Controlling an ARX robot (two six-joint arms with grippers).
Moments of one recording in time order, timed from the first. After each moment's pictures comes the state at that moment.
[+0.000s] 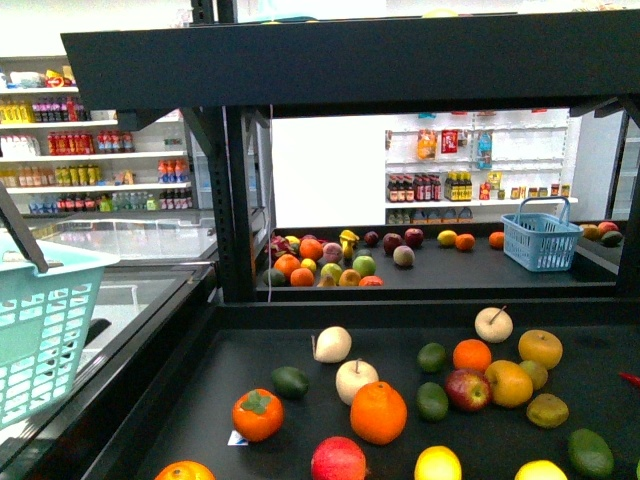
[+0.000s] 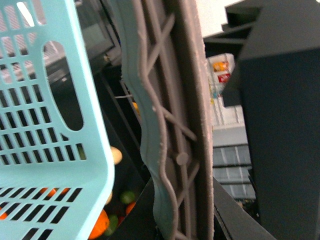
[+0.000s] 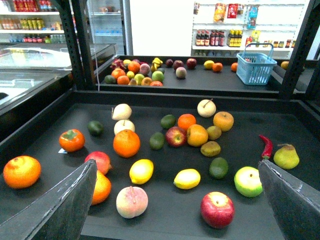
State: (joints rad) left arm 0.33 1.83 1.55 0.11 0.48 -1.11; right arm 0.00 0.00 0.02 0.00 0.00 0.00
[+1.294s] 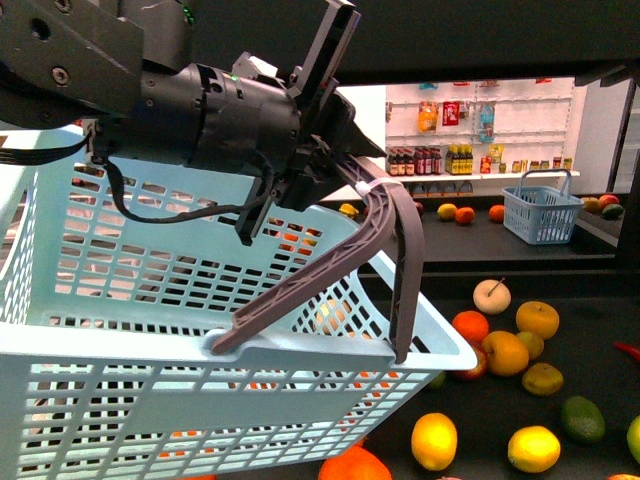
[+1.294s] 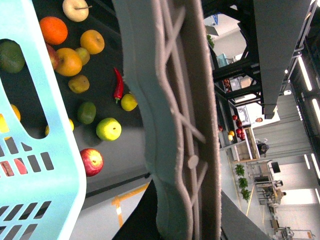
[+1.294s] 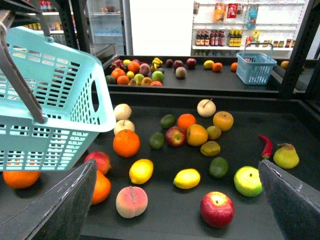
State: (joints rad) left arm -0.40 1.88 1.41 0.24 0.58 -0.90; right arm 0.00 0.00 0.02 0.00 0.00 0.00
